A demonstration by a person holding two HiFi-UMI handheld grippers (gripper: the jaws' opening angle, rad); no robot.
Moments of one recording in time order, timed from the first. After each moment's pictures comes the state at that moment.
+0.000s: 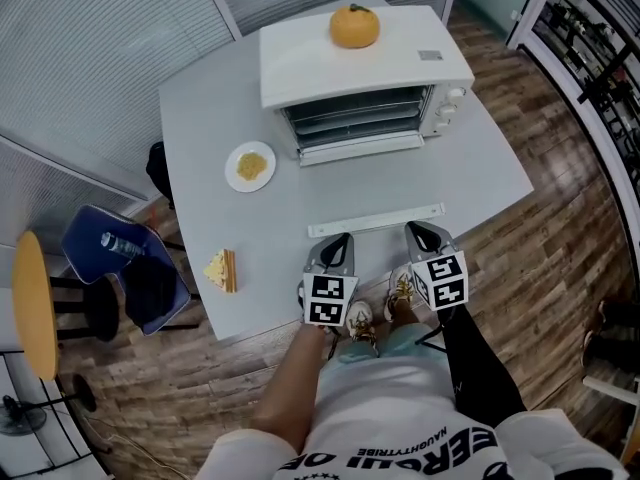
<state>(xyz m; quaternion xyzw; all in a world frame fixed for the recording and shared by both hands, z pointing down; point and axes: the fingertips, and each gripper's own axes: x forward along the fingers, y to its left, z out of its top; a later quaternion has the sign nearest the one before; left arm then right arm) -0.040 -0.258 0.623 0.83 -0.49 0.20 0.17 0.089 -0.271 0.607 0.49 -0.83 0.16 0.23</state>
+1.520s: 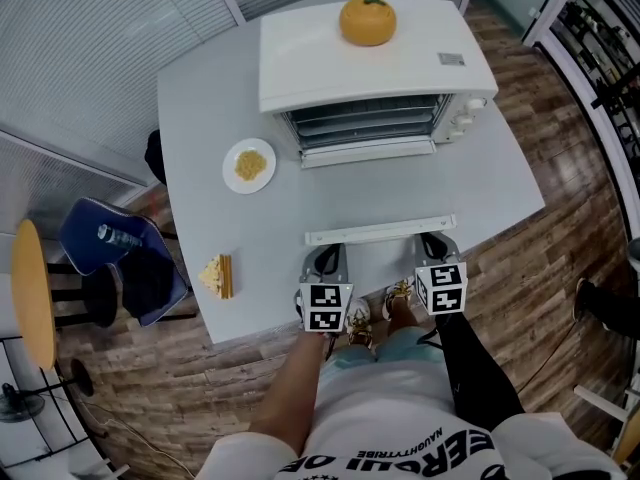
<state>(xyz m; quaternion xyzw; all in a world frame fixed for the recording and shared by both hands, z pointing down) -0.065 -0.277 0.667 0.80 -0.53 0.23 0.18 0.115 -0.300 0.659 0.52 -0.79 0.18 0.26</state>
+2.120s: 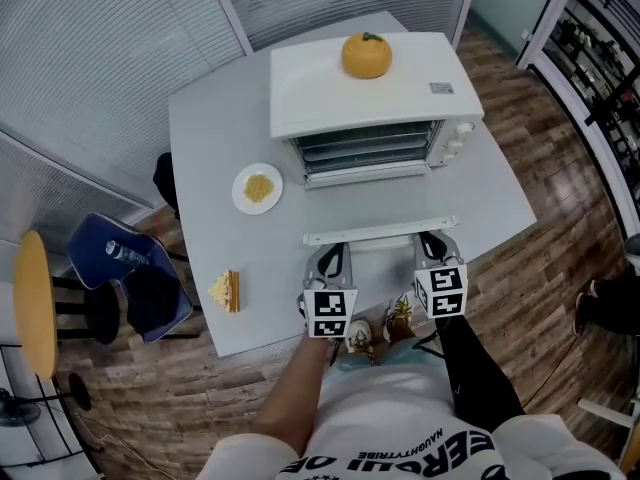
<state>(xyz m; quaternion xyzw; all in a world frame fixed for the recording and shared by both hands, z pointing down) -0.058 -0.308 0.595 0.81 -0.55 0.17 0.09 0.105 -0.330 0.590 0.53 -0.81 0.12 0.20</state>
